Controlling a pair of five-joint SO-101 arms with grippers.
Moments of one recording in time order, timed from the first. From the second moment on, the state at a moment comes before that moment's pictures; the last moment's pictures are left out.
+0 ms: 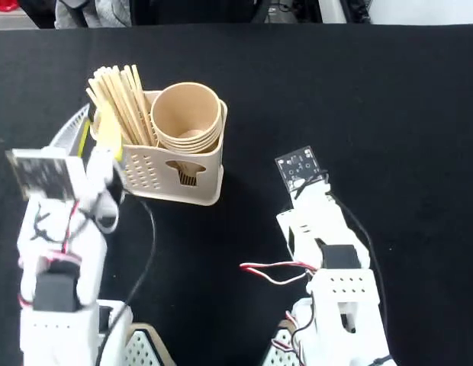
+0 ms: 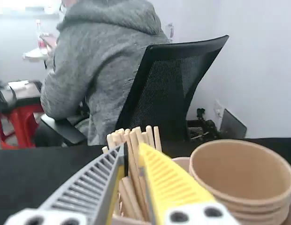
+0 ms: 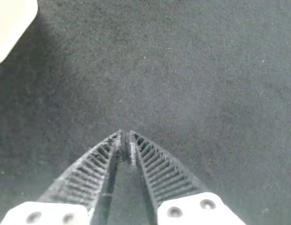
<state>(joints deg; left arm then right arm) -3.3 -85.7 64.5 27.7 -3.4 -1.3 -61.0 81.5 39.6 20.8</state>
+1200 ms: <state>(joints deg) -22.9 -104.0 96.2 71.9 -8.3 -1.3 -61.0 82.1 39.6 20.8</state>
